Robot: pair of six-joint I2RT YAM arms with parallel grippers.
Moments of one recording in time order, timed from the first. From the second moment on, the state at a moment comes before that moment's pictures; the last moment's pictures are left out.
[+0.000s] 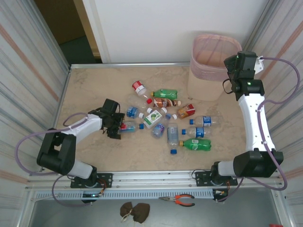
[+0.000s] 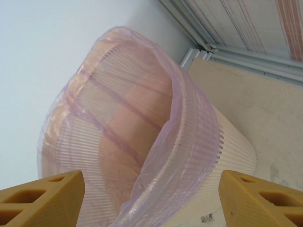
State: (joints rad) left arm -0.36 1.46 0.78 -0.50 0.16 -1.74; right arm -0.03 1.35 1.51 -0.65 0.26 1.00
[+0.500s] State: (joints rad) left arm -0.36 1.48 0.77 -0.45 0.16 -1.76; right arm -0.03 1.29 1.47 -0.63 0.26 1.00
